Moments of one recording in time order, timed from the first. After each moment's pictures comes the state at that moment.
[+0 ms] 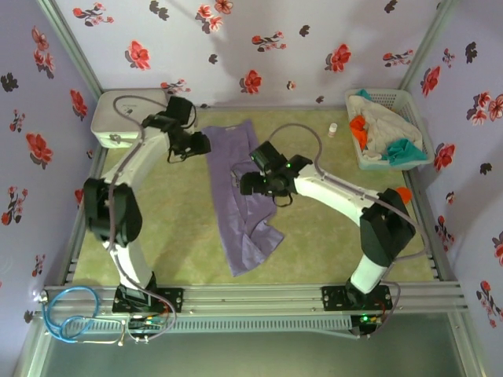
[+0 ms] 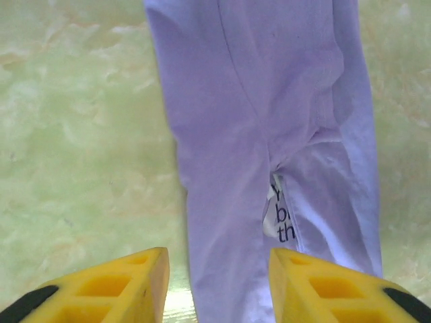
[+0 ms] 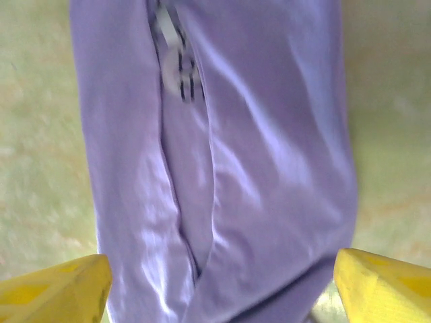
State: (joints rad) left arm -0.31 1.79 1.59 -0.87 0.13 -0.42; right arm 0.76 1.72 1.37 -0.70 -0.01 0.65
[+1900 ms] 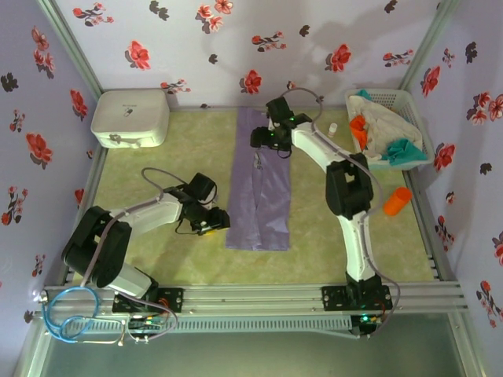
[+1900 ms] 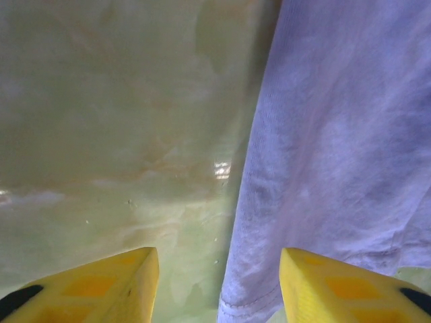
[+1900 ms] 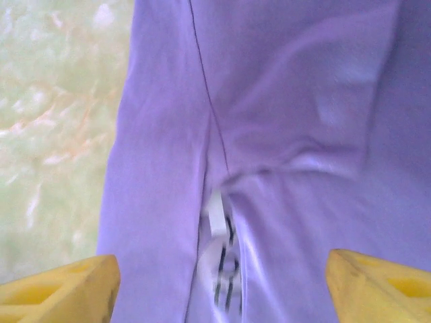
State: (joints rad) left arm -0.61 1.50 0.78 -0.55 0.33 -0.72; right arm 0.46 2.19 1.90 -0.70 -0.13 0.45
